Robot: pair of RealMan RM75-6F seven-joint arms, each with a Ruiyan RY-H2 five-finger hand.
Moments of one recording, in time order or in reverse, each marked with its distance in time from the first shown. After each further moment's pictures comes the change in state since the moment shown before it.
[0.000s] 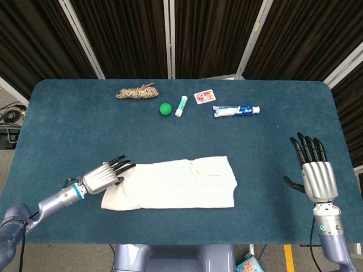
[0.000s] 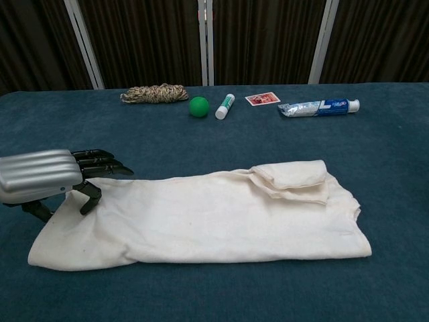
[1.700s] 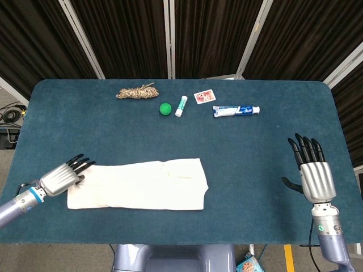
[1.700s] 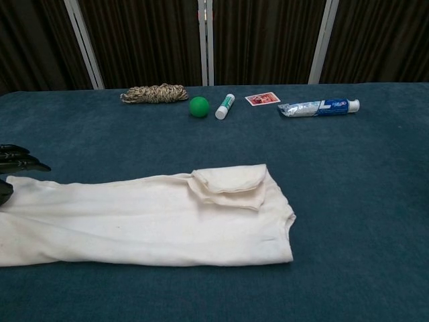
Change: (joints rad) left arm 0.160 0.149 0.041 0.118 -0.021 0.023 -0.036; right arm 0.000 -0.006 -0.003 0.000 -0.009 -0.004 -0.018
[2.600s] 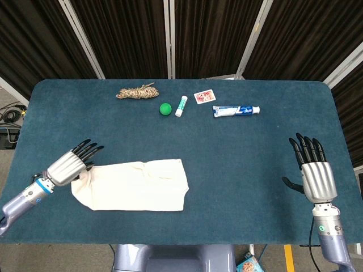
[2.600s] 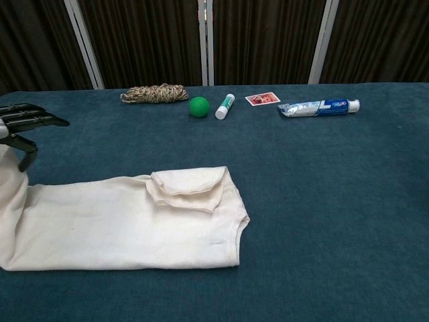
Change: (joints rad) left arm -0.051 -0.077 -0.107 0.005 -0.068 0.110 -0.037; right arm -0.003 0.008 0.005 -0.012 0.004 0.003 0.010
